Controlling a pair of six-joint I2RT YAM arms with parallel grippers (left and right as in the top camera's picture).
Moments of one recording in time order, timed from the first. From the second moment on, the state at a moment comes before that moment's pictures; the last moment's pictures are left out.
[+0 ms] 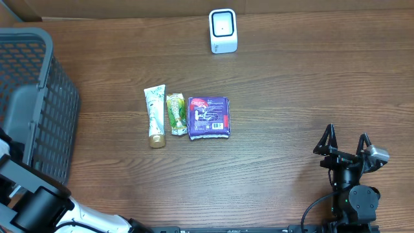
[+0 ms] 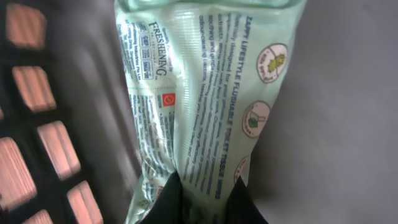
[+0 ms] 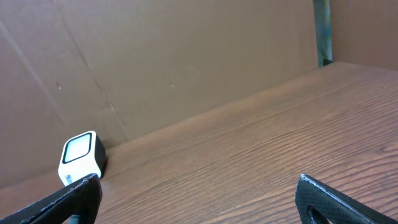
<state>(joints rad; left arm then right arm) 0.96 1.95 1.43 -0.88 -0.24 -0.28 0.06 0.01 0.02 -0.01 0.23 0.33</state>
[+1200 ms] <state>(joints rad) -0.06 1.86 2.04 -1.54 -0.17 -0.35 0.06 0.01 0.02 -0.01 0.23 0.33</state>
